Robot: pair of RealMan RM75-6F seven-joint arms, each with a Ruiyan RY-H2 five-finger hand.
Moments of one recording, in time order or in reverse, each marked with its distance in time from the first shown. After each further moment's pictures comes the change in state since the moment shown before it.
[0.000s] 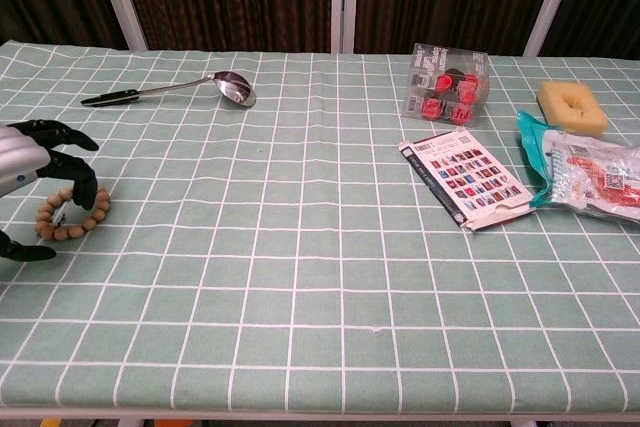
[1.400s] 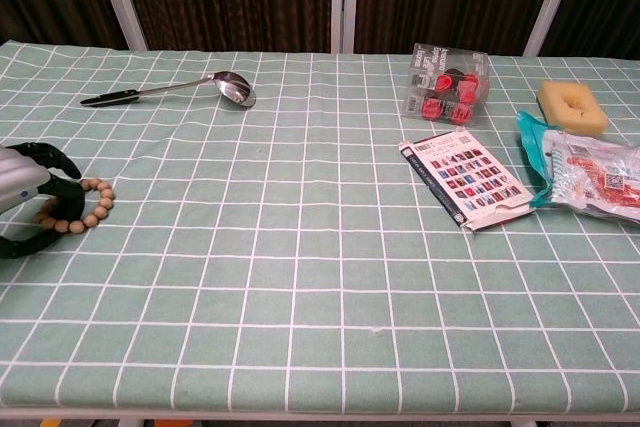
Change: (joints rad) left arm -0.018 -0.049 0.031 0.087 -0.111 -0.056 -0.033; right arm -0.010 -0.014 0.000 0.024 0.017 0.001 0.034
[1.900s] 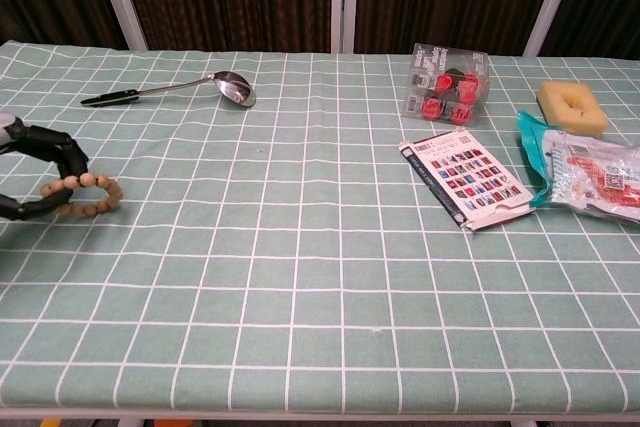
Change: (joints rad) left arm 0.012 0.032 -0.042 -0.087 -0.038 0.054 -0.686; right arm -0.014 0.007 0.001 -0.002 -0.016 0.034 0.024
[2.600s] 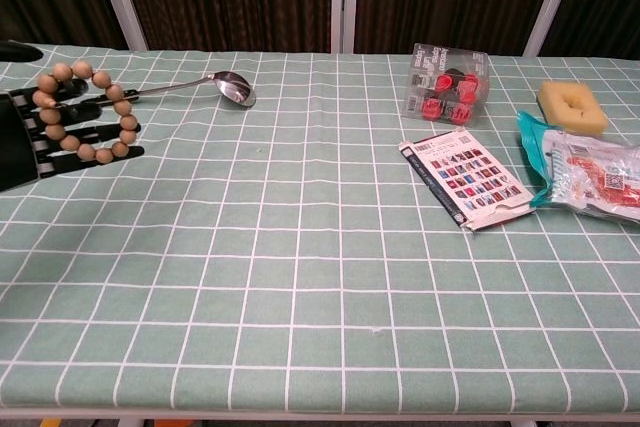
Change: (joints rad) left arm -0.130 0.197 0.062 -0.244 0.112 -0.104 -1.416; right arm -0.010 0.014 0.012 -0.017 -0.012 0.035 -0.005
